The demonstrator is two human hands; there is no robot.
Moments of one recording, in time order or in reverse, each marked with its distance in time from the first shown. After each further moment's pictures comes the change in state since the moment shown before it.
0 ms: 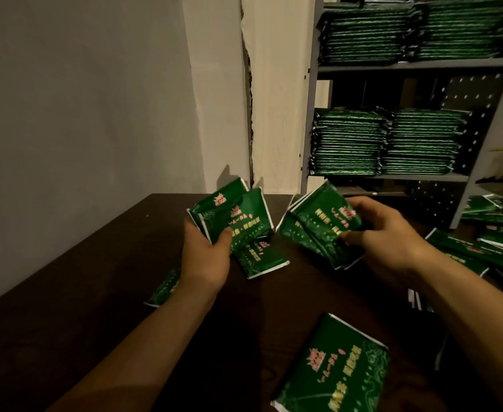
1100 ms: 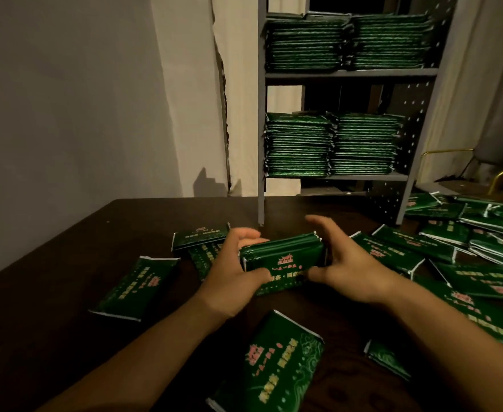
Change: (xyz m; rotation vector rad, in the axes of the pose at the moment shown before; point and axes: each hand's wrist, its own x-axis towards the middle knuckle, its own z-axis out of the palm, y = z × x) left_hand -0.051 0.000 0.064 0.147 -0.566 -0.004; right_hand -0.035 0.024 -0.027 -0.039 -0.251 -0.002
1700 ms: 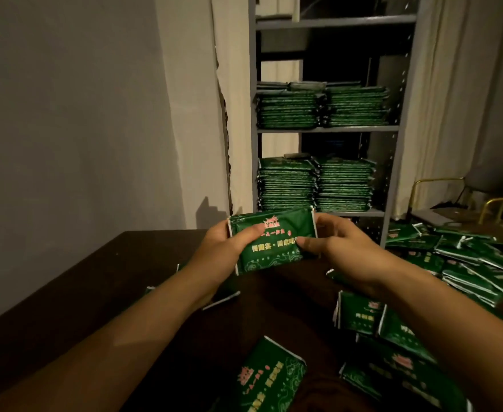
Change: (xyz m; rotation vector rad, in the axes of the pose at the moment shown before) left_hand 0.009 0.095 -0.013 -0.174 0.048 -0.066; right_hand -0.015 -0.076 -0.030 0.250 0.114 -0.018
